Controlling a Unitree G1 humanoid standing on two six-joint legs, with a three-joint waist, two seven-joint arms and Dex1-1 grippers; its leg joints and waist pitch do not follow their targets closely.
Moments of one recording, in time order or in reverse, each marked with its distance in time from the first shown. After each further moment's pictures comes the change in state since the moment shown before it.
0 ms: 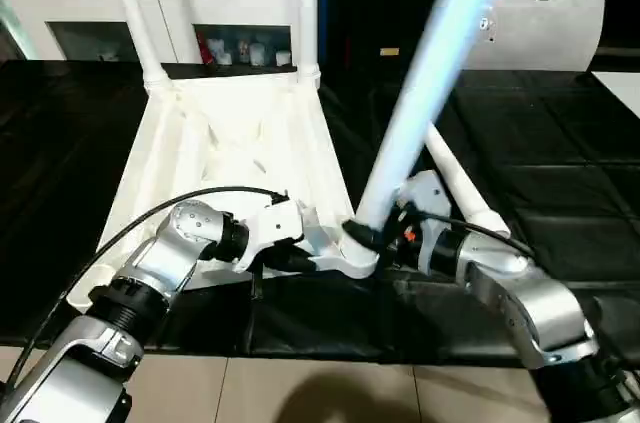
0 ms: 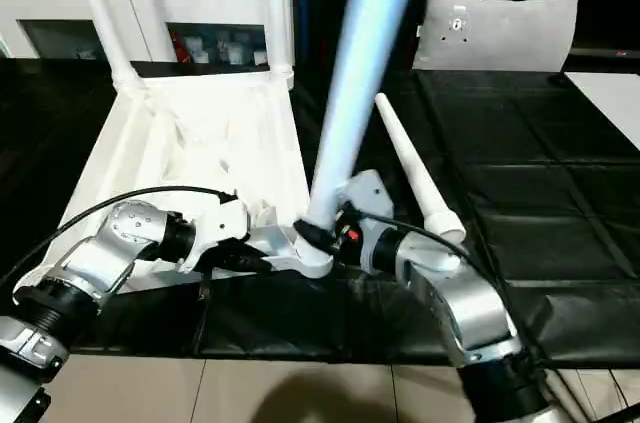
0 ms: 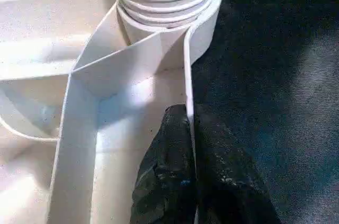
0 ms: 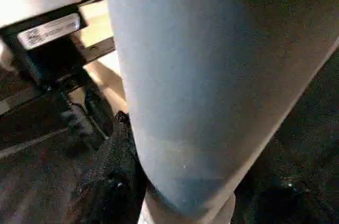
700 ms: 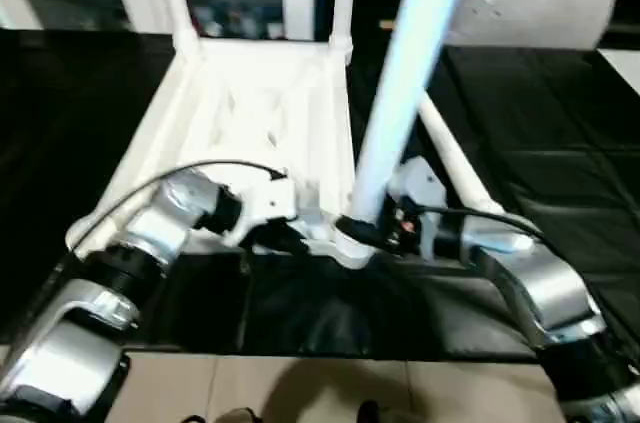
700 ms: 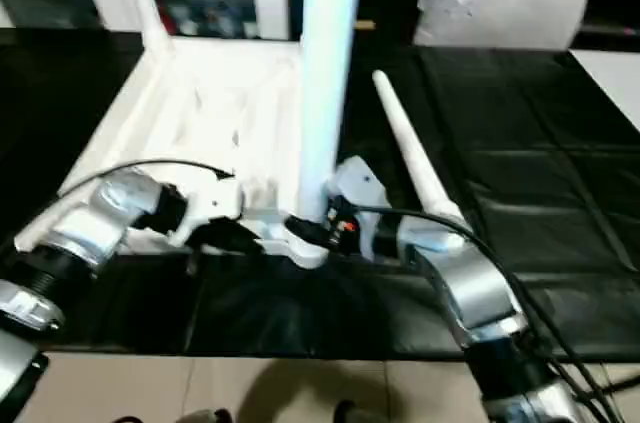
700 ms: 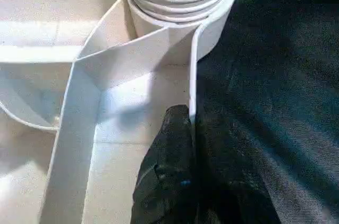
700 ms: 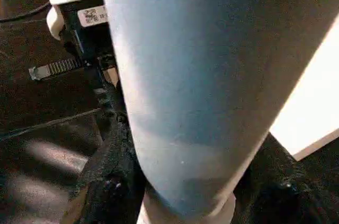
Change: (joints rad) left arm -0.111 0.061 0.010 0.042 -0.006 0.006 -0.090; right arm -0.096 -0.006 0.030 0.022 -0.024 -0.051 0.102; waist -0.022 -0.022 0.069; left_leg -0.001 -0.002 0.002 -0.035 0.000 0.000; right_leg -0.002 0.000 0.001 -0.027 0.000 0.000
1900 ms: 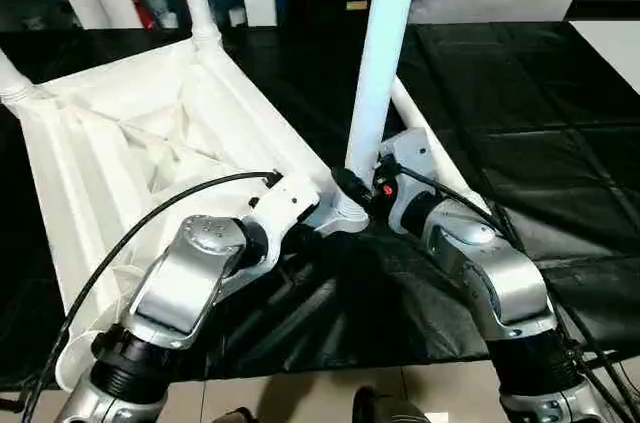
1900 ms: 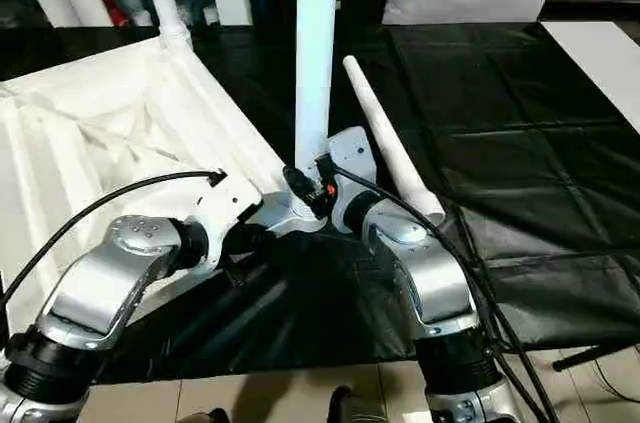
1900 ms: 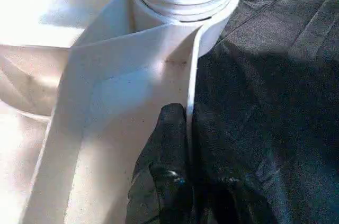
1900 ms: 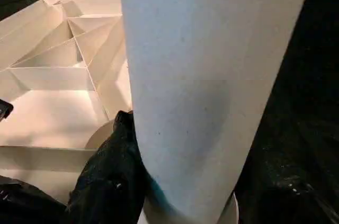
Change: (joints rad) left arm 0.299 -0.206 0.124 -0.783 0.057 0.915 0.546; right arm -0.010 0.217 -0.088 -0.027 -0.057 0.114 -0.406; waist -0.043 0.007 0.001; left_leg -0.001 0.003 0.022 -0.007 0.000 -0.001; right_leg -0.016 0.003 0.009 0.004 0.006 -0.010
